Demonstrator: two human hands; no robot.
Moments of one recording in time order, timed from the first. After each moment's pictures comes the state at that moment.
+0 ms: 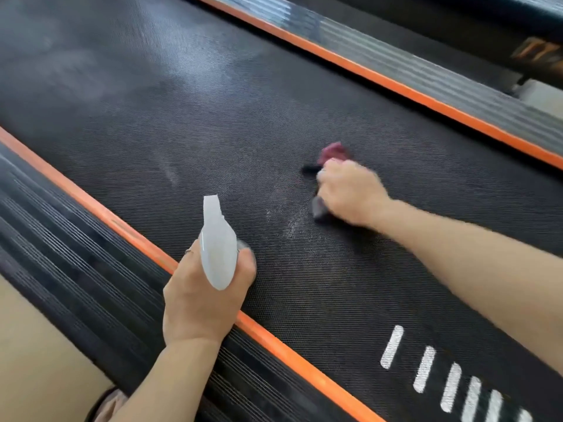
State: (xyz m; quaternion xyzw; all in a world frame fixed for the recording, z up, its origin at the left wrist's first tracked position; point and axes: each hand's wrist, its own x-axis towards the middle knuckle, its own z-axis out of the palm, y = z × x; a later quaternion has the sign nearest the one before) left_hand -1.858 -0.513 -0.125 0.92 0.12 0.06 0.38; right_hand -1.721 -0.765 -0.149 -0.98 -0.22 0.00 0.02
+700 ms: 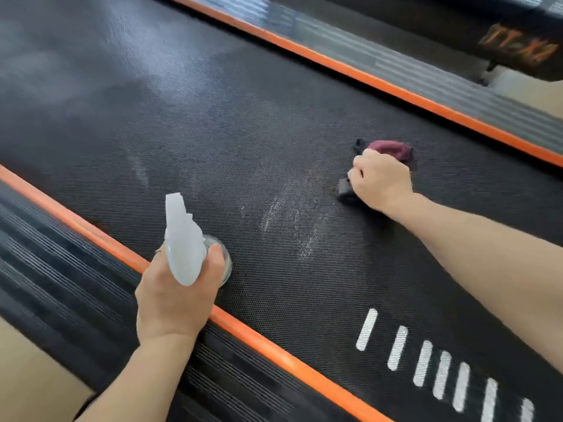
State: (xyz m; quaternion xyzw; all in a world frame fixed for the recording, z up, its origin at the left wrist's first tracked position) left_hand -1.862 -0.509 -0.134 0.85 0.17 0.07 0.49; right_hand -1.729 -0.850 -0.143 -1.00 0.01 -0.04 0.01
